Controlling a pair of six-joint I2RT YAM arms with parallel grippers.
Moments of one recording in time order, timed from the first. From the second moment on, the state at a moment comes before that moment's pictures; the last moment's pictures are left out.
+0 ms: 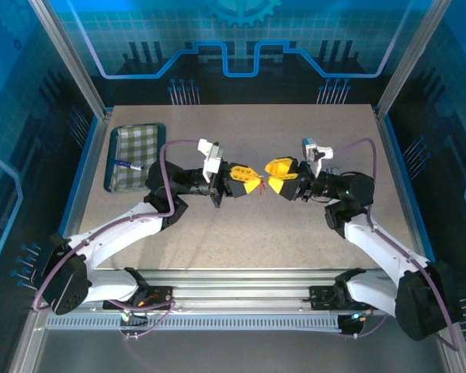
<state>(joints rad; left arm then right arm) -0.66 1.27 0.86 0.90 0.90 -0.54 0.35 1.10 0.62 1.11 -1.06 0.98</state>
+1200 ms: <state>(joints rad) -0.66 1.23 0.85 0.76 0.80 -0.37 0.46 1.00 0.64 0.84 -1.03 0.77</state>
